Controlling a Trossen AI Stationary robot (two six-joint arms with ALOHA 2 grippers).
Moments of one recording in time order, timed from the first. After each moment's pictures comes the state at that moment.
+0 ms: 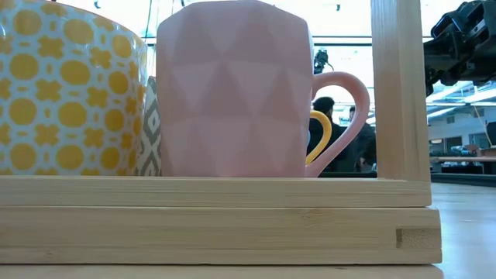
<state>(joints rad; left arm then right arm) -0.02 0.01 0.06 -0.10 -0.11 0.06 0.07 0.03 0.01 0.09 0.16 0.16</state>
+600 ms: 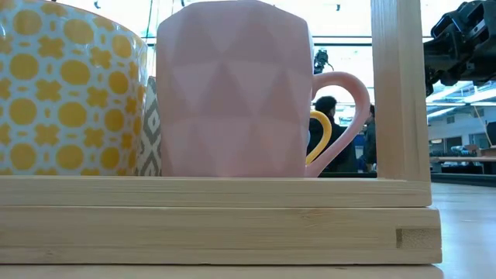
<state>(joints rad) -0.02 0.01 0.06 -0.12 -0.11 0.06 0.07 0.03 0.01 0.09 0.16 0.16</state>
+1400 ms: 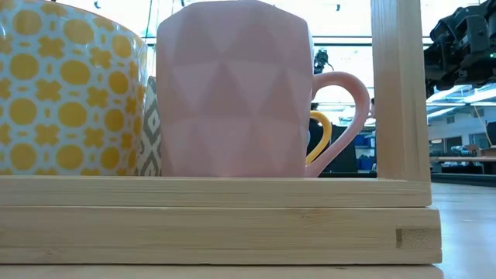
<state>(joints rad) -0.02 0.01 0.06 -0.12 -0.11 0.06 0.07 0.03 0.01 0.06 0.29 0.07</state>
